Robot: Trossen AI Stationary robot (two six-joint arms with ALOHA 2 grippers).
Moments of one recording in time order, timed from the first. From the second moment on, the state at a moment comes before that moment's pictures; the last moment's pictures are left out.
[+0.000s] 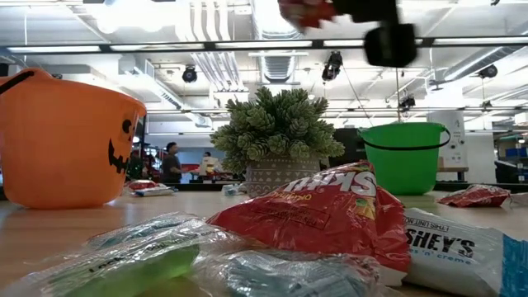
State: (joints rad) left arm 0.34 1.00 1.74 -1.30 0.24 -0.20; right arm 0.32 1.46 1.01 -0.07 0.10 1.11
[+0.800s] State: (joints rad) left arm 0.33 1.15 1.74 -1.14 0.46 -0.17; right arm 0.08 1.78 1.81 -0.43 0.11 0.46
